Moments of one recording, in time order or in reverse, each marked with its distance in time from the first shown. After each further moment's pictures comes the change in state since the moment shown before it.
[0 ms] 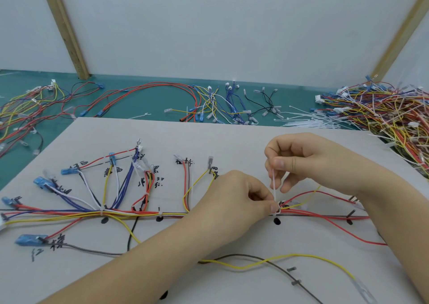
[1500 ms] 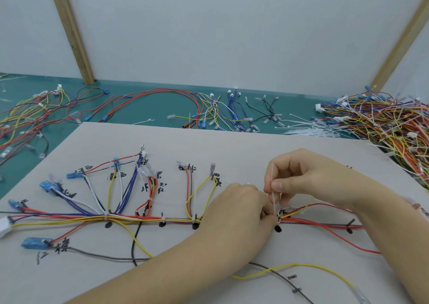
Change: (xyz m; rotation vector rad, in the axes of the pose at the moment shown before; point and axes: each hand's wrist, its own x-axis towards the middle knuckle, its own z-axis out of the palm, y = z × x) left_hand -0.007 0.001 0.012 0.370 0.138 0.124; right_hand 0.001 0.001 0.005 -0.012 -0.078 0.079
